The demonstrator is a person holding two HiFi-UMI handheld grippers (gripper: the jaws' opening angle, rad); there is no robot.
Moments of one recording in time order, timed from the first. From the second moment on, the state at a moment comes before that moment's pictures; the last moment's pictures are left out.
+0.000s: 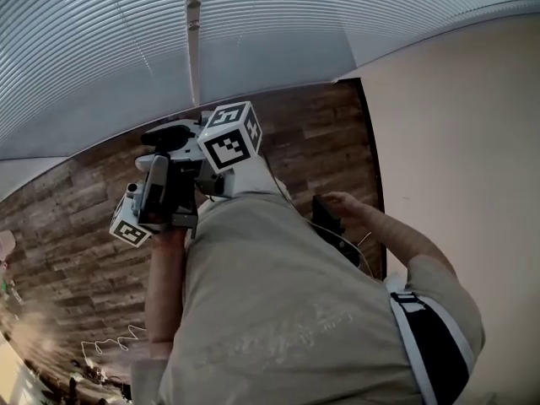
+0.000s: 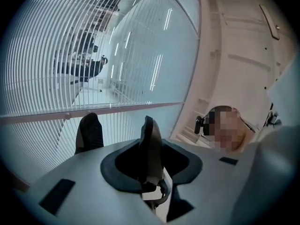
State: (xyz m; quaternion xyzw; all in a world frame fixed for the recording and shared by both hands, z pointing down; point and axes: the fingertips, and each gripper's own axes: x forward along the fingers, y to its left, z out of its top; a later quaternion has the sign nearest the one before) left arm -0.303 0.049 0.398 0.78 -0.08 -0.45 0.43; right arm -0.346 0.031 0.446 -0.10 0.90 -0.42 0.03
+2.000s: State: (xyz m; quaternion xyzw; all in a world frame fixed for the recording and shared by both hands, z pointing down) left arm -0.286 0.049 0.407 0.78 -0.07 -0.41 0.47; right arm -0.338 0.035 0.450 -0.06 0.88 -0.46 0.10
